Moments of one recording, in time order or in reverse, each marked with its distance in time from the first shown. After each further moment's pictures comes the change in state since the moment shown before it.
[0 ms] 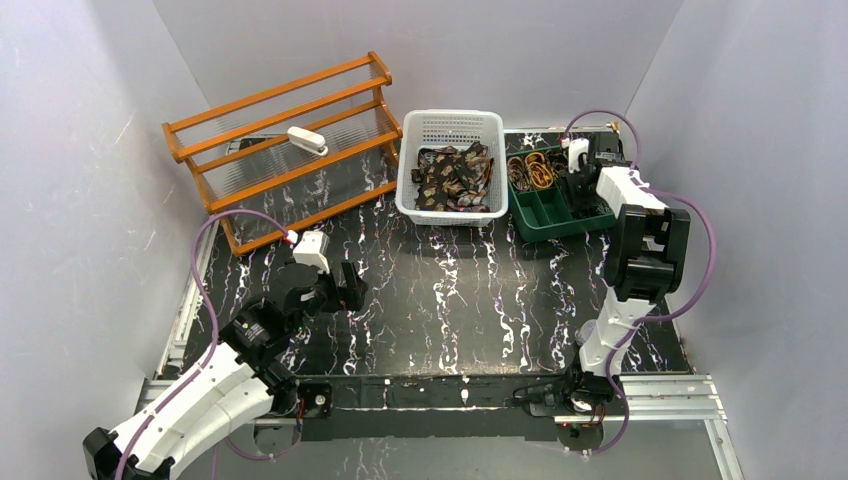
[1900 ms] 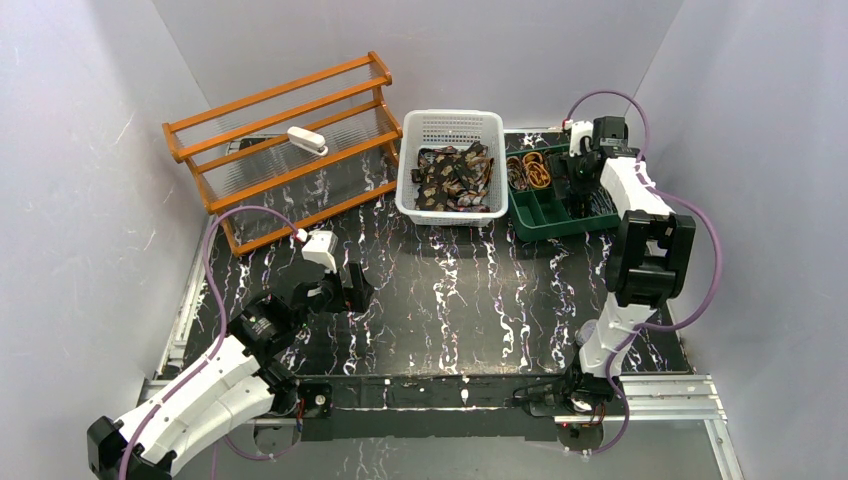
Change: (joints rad) left arm 0.000 0.064 0.000 0.023 0.055 0.007; right arm 0.001 -0.042 0.111 -0.082 -0.105 0.057
